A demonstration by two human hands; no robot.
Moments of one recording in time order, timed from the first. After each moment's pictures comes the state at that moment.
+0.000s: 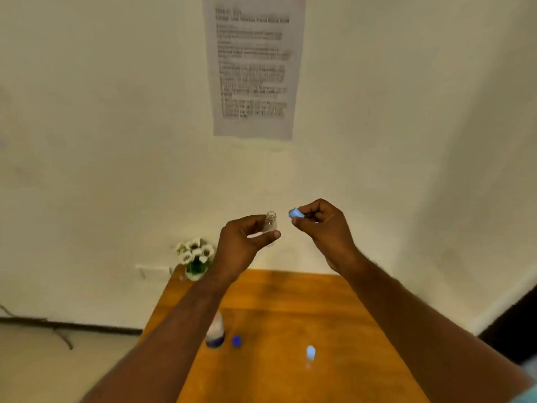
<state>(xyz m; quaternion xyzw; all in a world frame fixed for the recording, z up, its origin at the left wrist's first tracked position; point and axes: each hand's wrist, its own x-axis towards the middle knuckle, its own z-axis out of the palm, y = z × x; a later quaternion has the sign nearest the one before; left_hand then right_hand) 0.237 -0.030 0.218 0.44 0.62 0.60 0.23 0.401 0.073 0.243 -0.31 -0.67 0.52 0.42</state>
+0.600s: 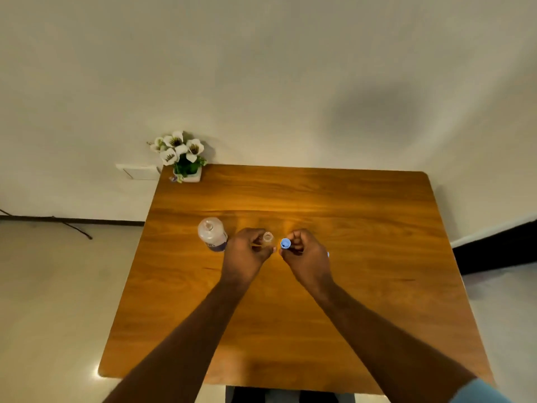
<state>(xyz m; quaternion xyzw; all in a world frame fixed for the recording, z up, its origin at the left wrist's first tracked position) 0.255 -0.080 -0.027 0.41 0.78 0.39 0.27 0.398 -0.012 -0.033 -0.52 -0.67 0.47 0.23</state>
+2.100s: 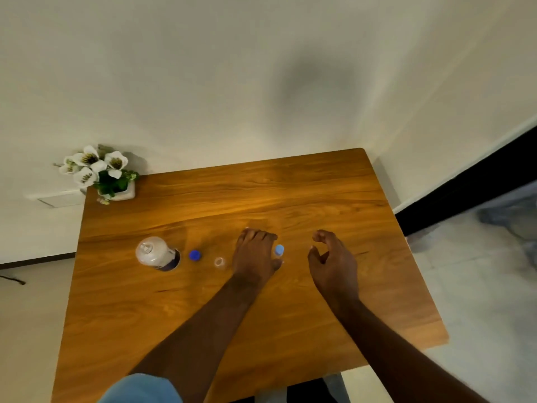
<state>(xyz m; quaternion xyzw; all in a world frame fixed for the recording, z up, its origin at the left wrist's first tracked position) 0.339 -0.009 -0.067 0.66 0.72 0.07 0.20 0.523 -0.003 -0.021 -0.65 -0.68 0.27 0.22</state>
